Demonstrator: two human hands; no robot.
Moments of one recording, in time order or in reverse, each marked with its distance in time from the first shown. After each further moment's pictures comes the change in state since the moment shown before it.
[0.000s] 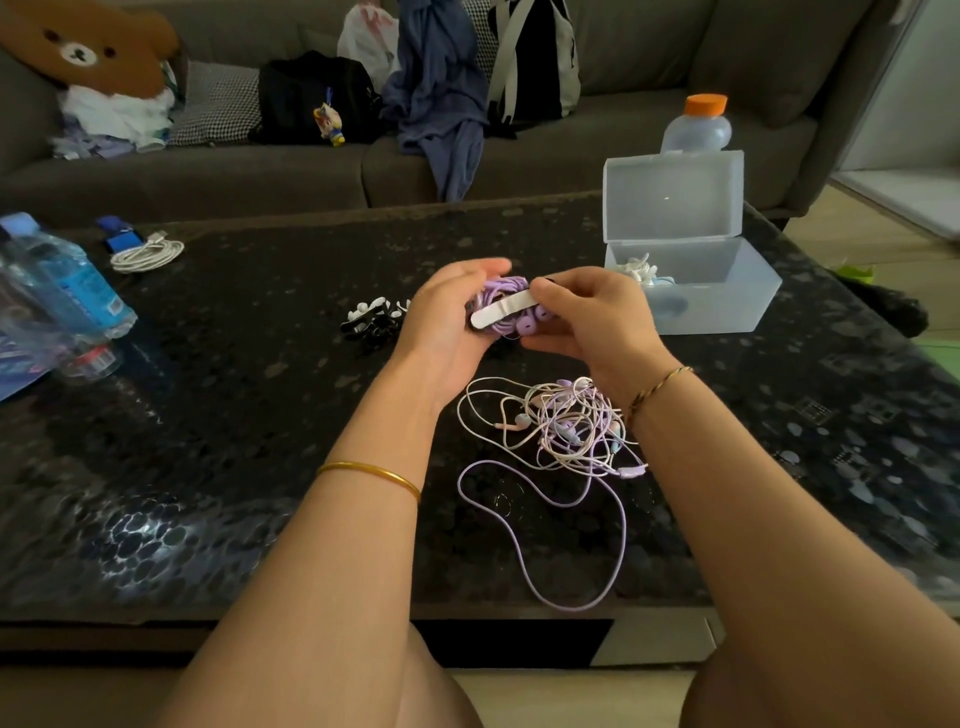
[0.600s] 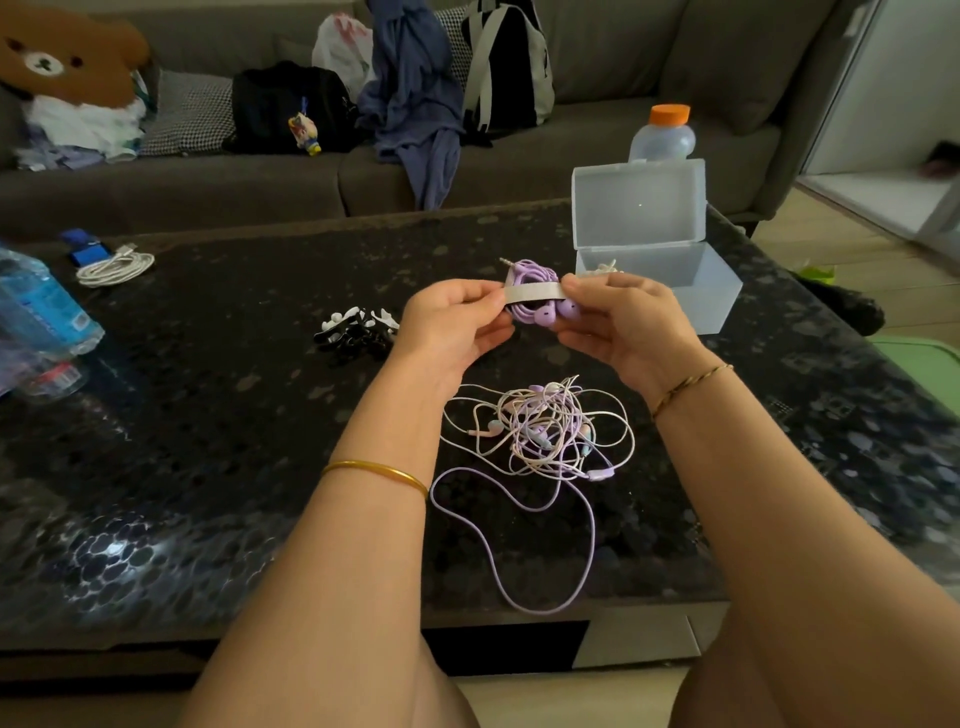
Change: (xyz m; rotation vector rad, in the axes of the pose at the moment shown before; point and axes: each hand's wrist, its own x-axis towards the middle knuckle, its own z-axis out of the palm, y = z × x) left_hand 0.005 -0.009 0.021 0.199 0.025 -0.019; right_hand -0.002 -0.013 -0.045 0.188 0.019 0.089
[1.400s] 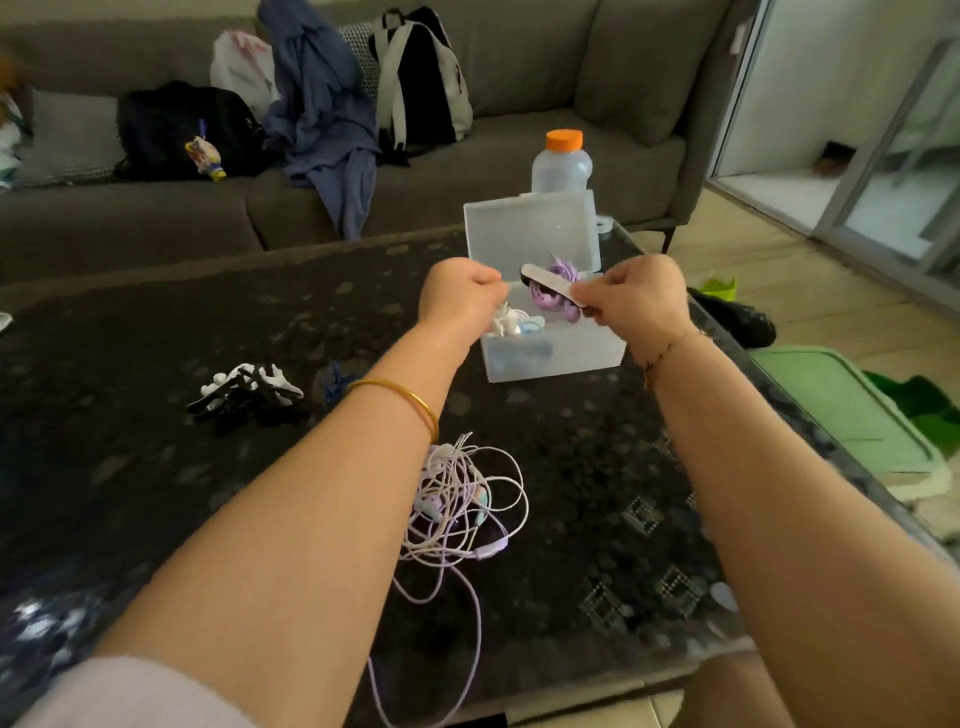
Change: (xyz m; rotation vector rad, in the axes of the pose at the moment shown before) left_hand 0.068 0.022 0.120 0.600 -0.010 0.195; right_hand 0.062 -0.050 -0.095 -0.760 0.449 -0.151
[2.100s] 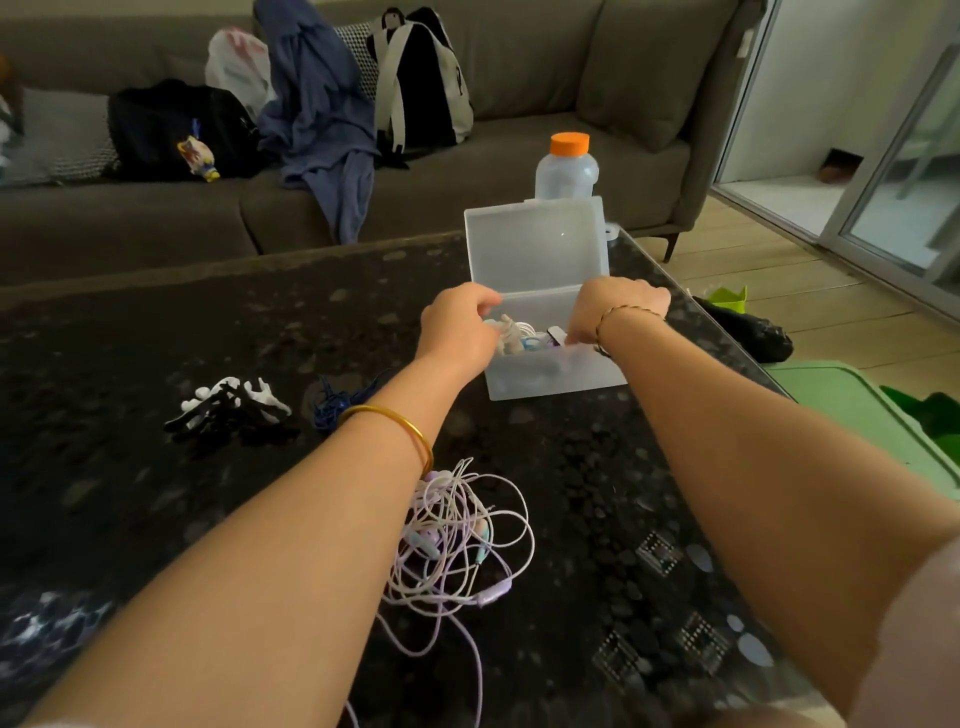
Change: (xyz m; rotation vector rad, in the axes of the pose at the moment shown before) left_hand 0.026 -0.033 0.014 0.253 -0.036 0.095; right_hand 0.061 0.005 0.040 -0.955 -0.111 -0.011
